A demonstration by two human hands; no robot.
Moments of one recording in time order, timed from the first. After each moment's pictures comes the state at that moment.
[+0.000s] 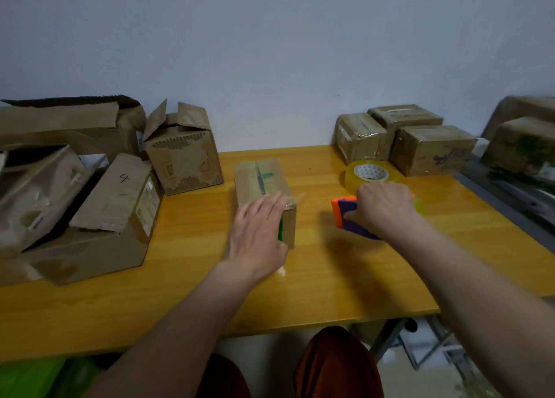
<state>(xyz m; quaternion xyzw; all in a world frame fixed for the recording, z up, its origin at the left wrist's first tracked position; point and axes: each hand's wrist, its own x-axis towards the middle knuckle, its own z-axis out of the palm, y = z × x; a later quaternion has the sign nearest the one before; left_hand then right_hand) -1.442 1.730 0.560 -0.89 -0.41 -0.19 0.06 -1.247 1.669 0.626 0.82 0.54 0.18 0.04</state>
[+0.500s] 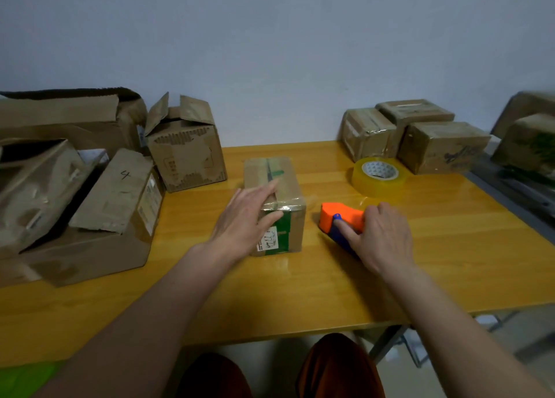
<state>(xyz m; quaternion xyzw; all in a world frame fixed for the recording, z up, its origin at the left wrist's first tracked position) -1.469 1.766 0.582 -0.87 -0.42 -0.21 -0.17 -1.256 1.660 0.554 0.84 0.49 0.16 -0.16</state>
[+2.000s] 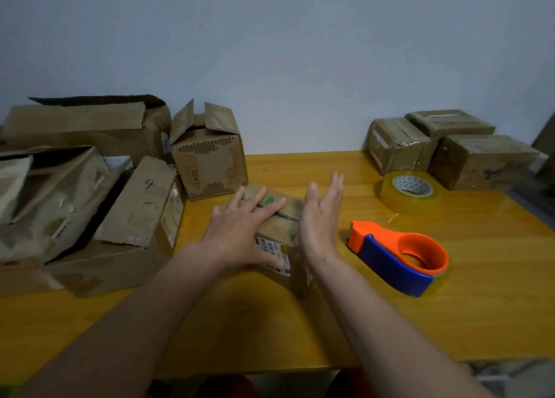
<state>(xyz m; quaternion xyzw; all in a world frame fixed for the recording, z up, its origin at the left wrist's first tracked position) -1.511 1.814 0.589 -0.90 -0.43 0.01 -0.02 -1.374 1.760 0.582 0.65 0.40 -0.18 -0.62</state>
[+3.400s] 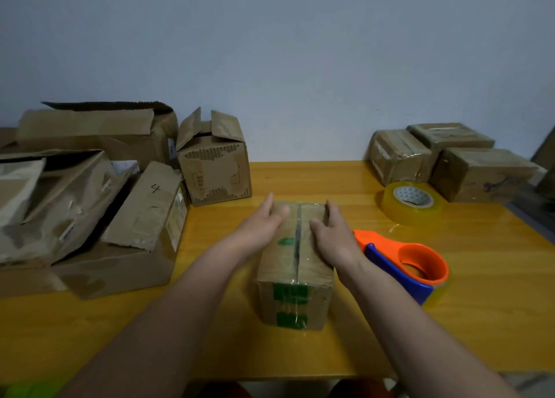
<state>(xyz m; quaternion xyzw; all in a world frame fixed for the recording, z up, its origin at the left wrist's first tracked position) -1.481 1.795 0.610 -0.70 -0.50 -0.20 -0.47 -1.342 1.741 0.584 0.70 0.44 -0.32 -0.47</state>
